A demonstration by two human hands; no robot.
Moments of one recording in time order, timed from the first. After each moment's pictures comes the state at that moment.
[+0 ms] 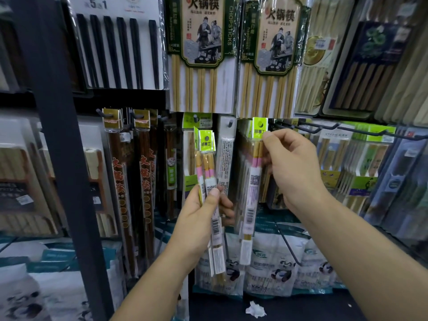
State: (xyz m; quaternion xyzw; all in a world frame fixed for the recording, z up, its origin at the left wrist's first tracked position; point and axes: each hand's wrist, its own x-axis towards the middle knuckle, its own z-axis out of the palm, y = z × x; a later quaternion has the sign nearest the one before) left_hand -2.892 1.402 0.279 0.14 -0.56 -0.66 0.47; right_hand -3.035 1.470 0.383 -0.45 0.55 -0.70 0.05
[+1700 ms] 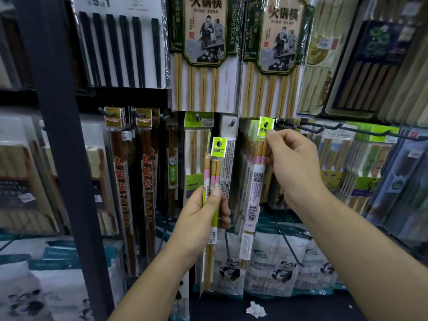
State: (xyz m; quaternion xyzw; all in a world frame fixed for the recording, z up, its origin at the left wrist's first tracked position) left_hand -2.886 1.400 0.281 0.18 -0.61 -0.63 0.44; right_hand -3.042 1.462 0.382 -0.42 0.58 -0.70 0.05
